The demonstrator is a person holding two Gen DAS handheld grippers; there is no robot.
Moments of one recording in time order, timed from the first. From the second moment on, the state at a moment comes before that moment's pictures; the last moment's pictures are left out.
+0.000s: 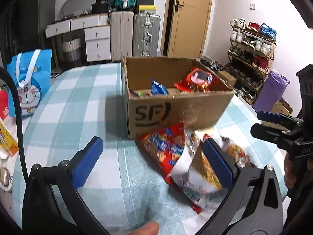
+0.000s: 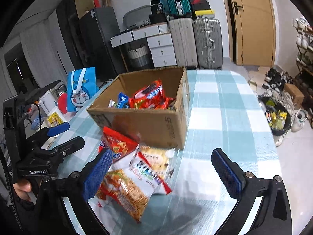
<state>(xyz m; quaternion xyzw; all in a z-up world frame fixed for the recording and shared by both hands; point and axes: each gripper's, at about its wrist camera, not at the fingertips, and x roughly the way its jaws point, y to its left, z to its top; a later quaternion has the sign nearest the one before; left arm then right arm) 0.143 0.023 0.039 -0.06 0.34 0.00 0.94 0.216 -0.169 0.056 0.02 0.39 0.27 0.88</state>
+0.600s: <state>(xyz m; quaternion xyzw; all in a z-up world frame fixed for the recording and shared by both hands) 0.140 0.016 0.031 -0.05 0.37 0.00 0.93 0.238 -0.158 0.010 0.12 0.50 0.27 0.81</state>
